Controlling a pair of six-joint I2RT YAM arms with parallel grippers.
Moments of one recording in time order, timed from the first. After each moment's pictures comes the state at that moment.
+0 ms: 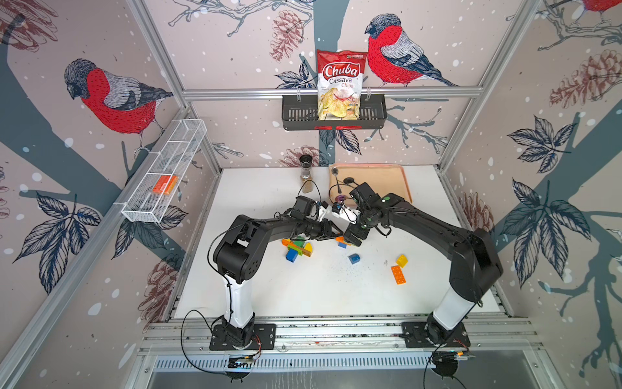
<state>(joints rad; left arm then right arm) -0.49 1.93 1.07 0.00 0.87 -0.53 0.68 1.70 1.36 -0.81 -0.10 -0.44</state>
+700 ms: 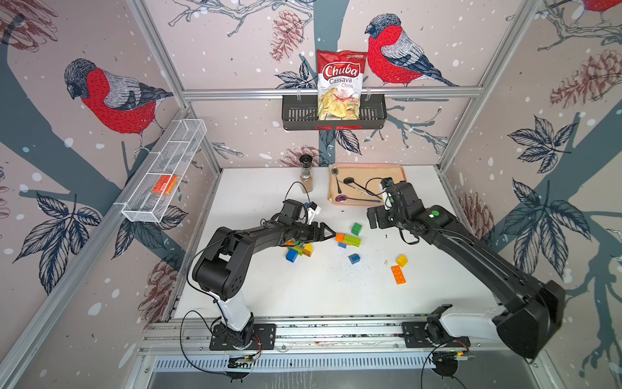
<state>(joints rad) -0.43 1.71 0.89 0.01 0.78 -0.47 0.59 1.24 1.15 -0.72 0.20 0.25</state>
